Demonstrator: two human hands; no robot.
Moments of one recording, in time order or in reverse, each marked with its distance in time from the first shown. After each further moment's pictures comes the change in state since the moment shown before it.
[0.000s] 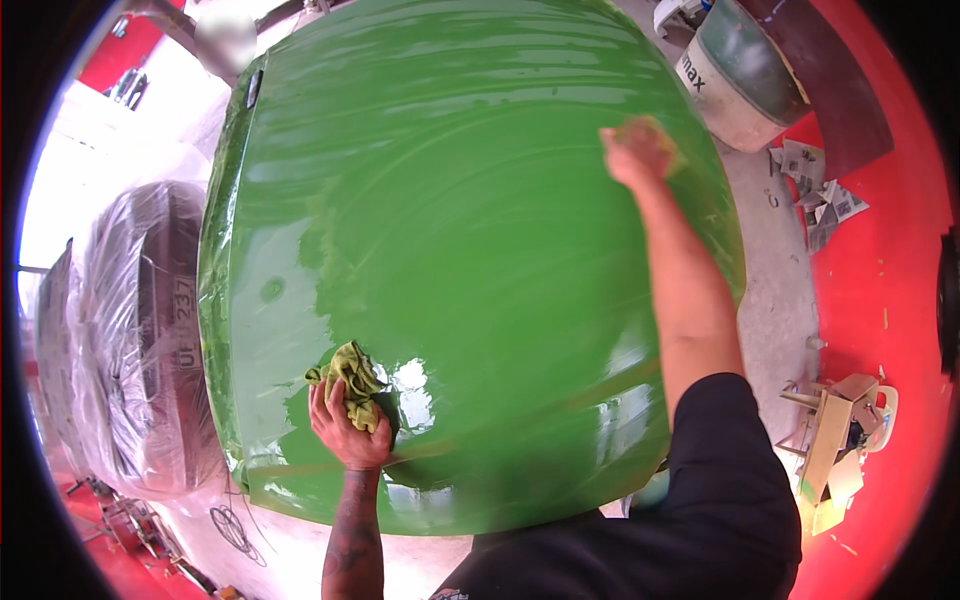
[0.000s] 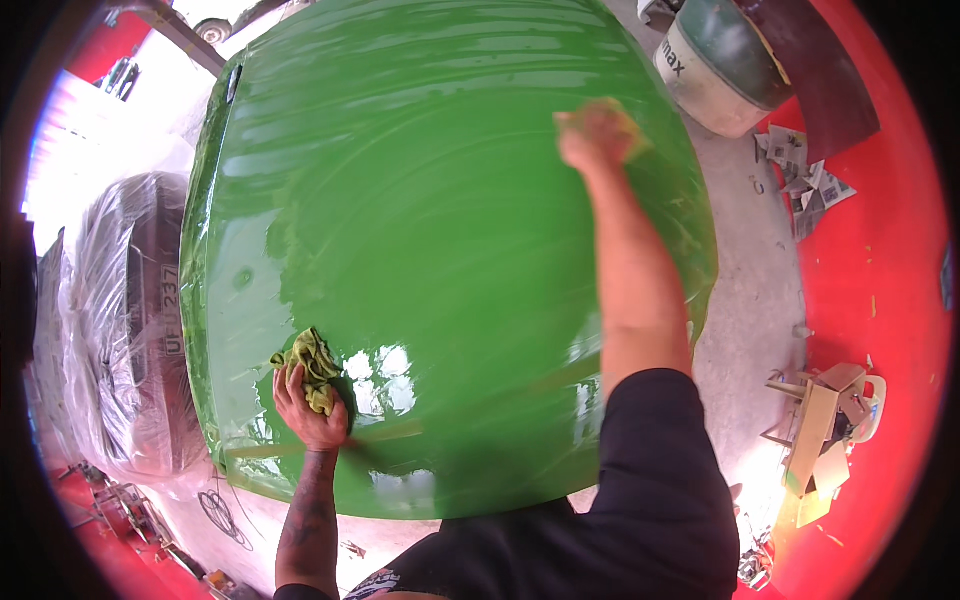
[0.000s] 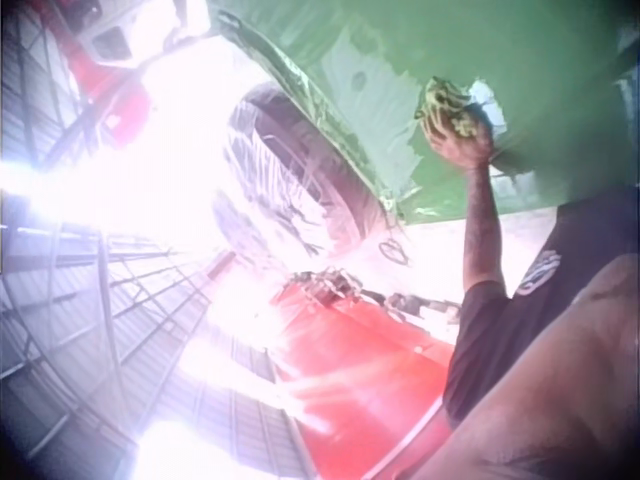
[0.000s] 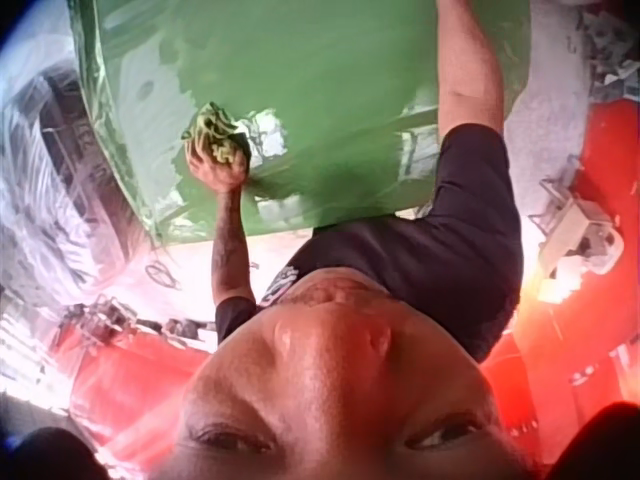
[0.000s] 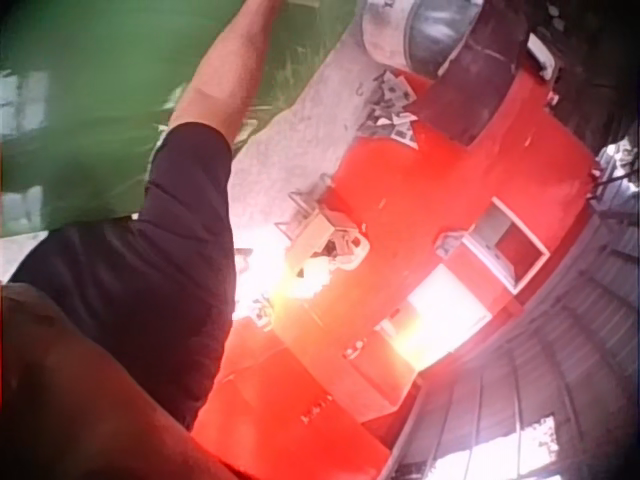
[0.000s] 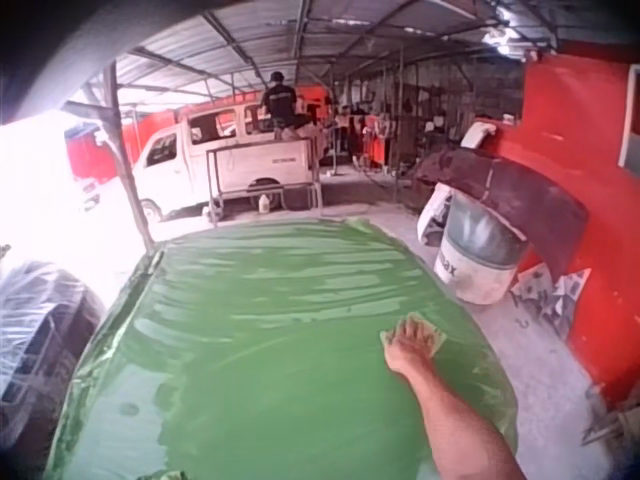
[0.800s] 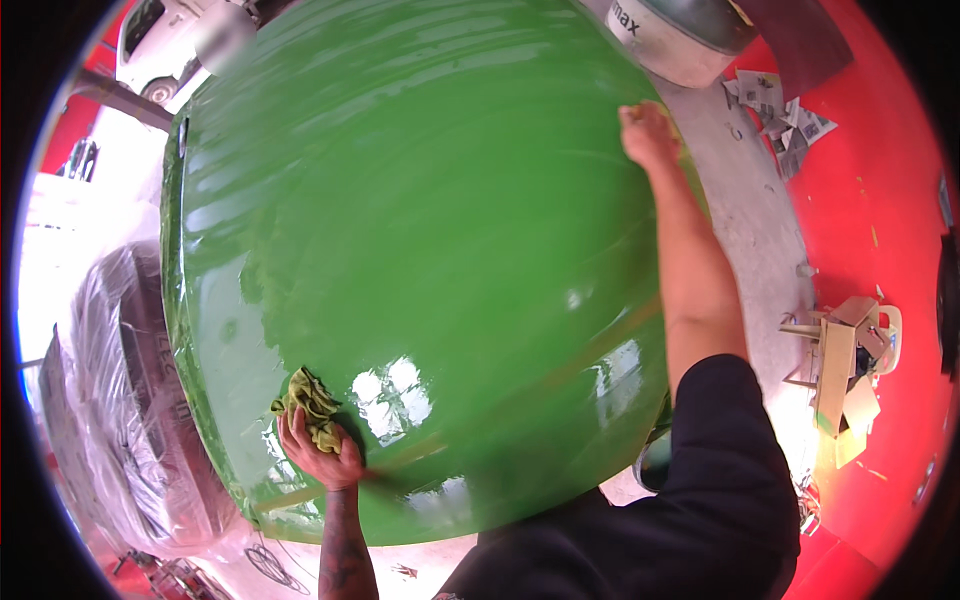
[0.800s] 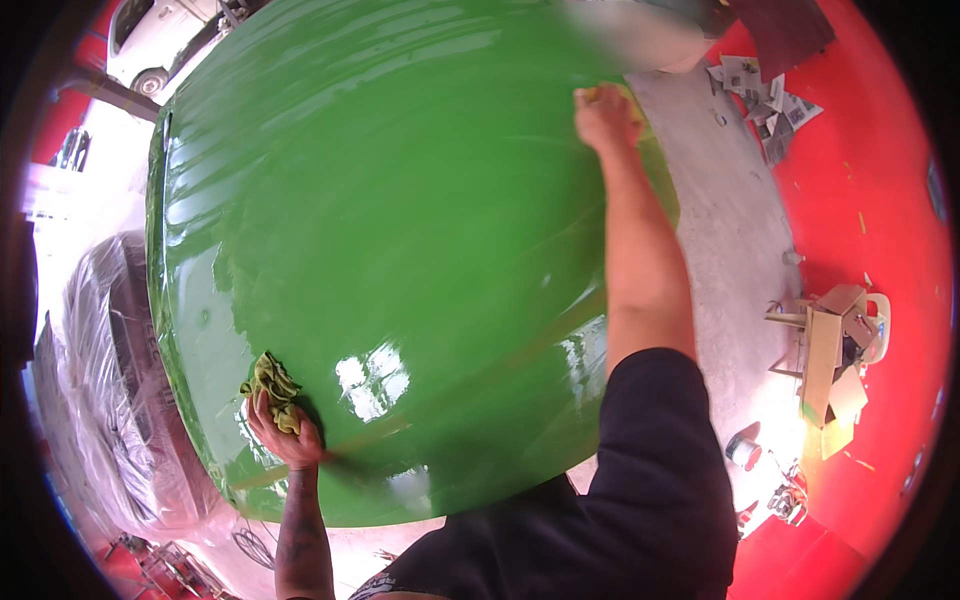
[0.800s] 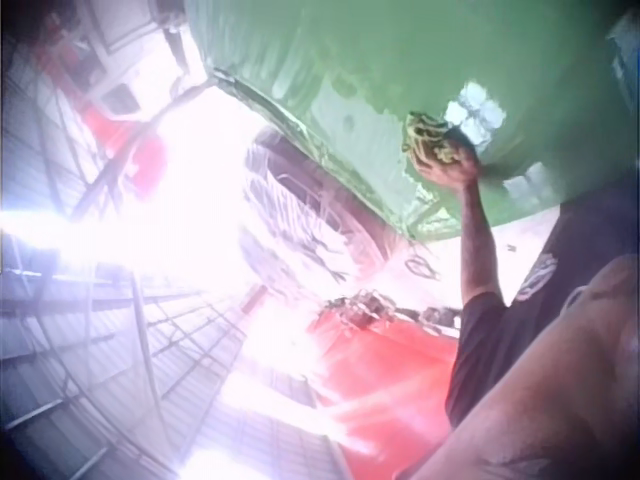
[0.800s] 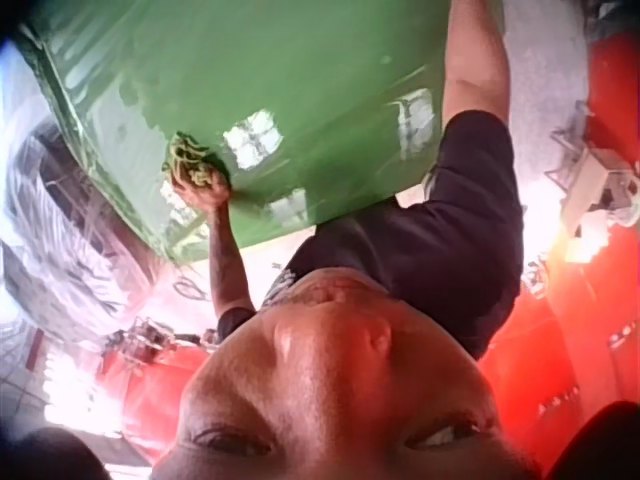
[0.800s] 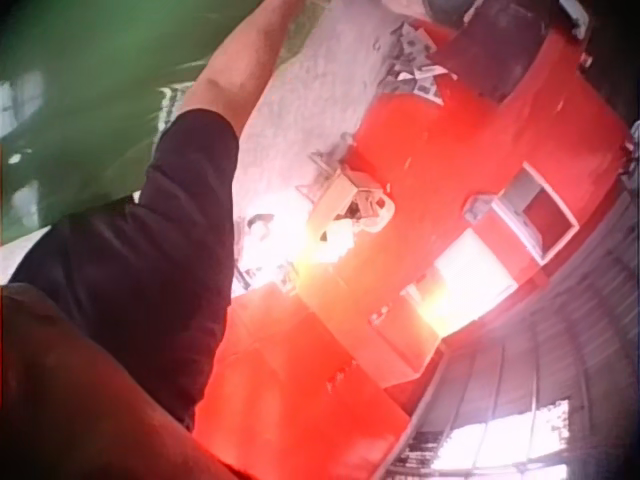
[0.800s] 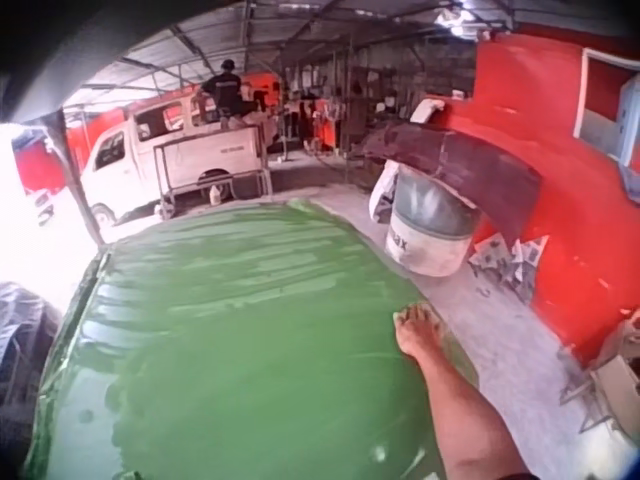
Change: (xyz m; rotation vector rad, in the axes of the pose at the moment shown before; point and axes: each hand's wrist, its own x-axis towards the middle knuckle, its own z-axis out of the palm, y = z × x) left_hand -0.005 0.001 0.010 -0.034 0.077 0.052; right_hand -0.009 0.139 -0.024 0.167 0.041 0.217
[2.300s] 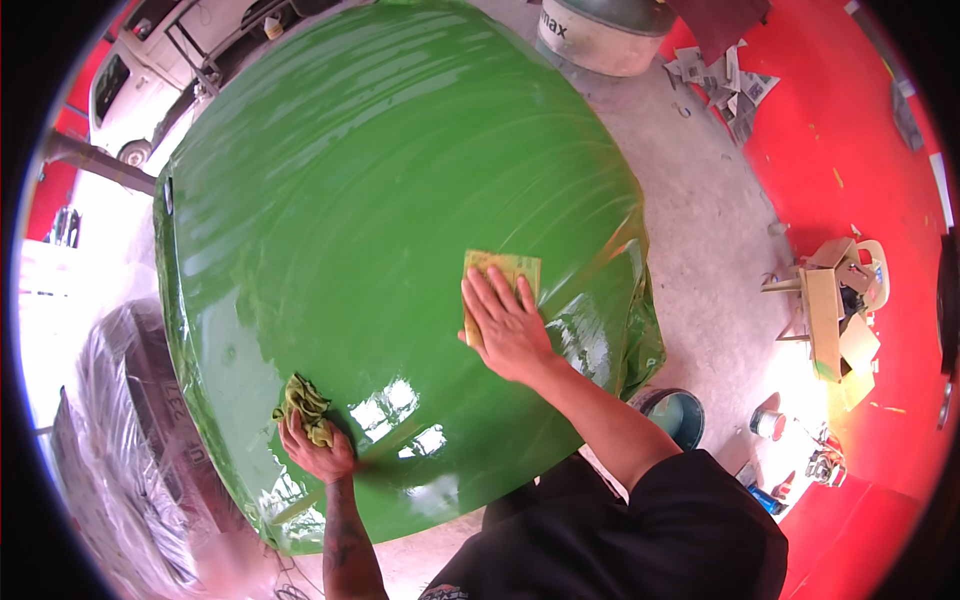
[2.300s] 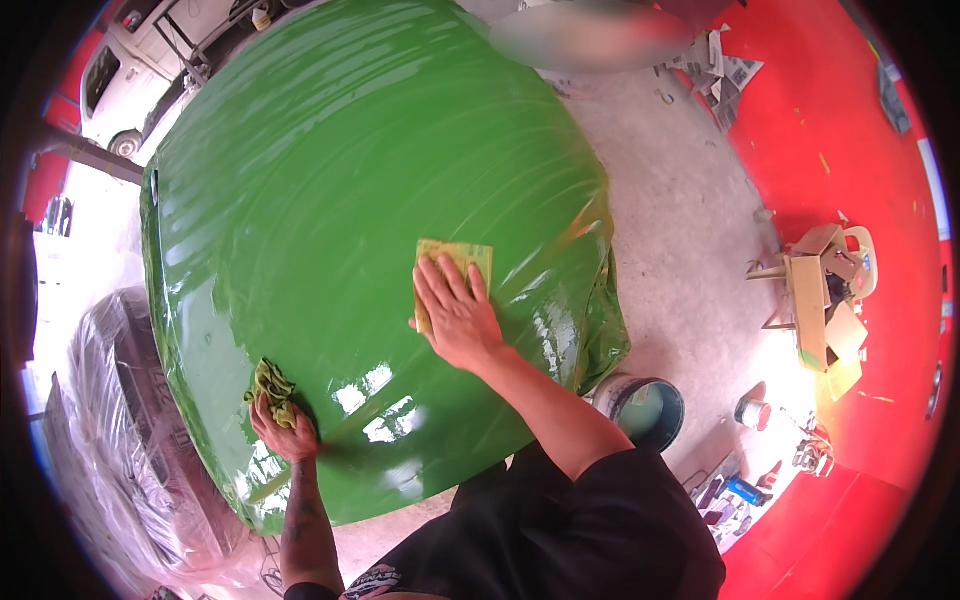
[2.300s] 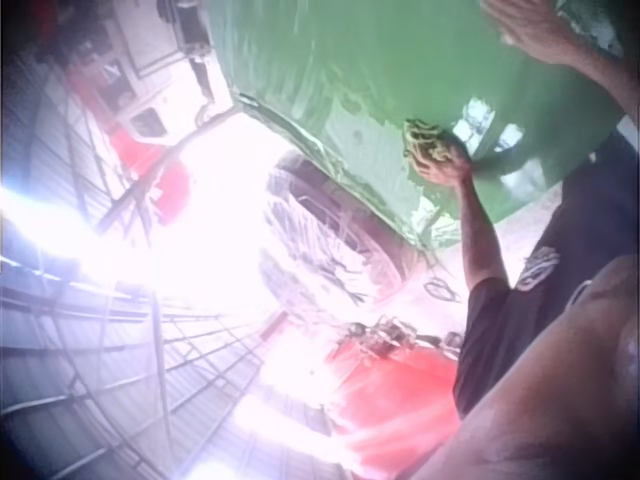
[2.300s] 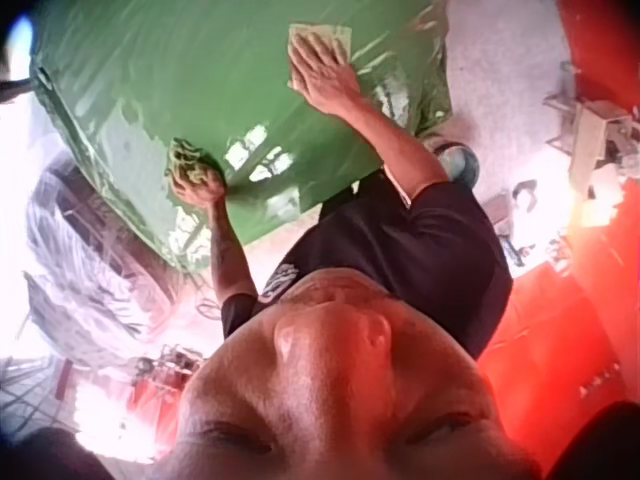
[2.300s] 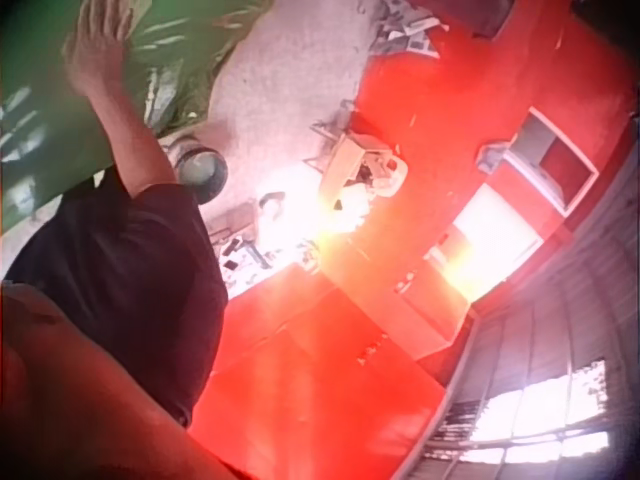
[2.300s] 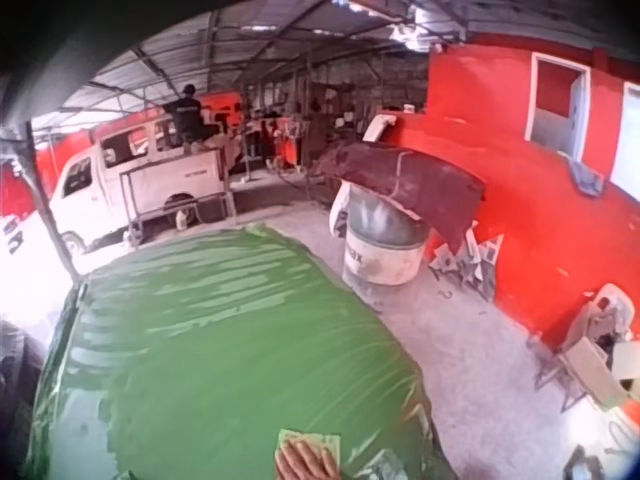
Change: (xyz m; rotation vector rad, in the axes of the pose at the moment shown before) left_hand -0.006 -0.006 -0.003 0.056 -0.021 0.007; right_hand -0.320 0.000 0.016 -0.174 -0.229 -0.623
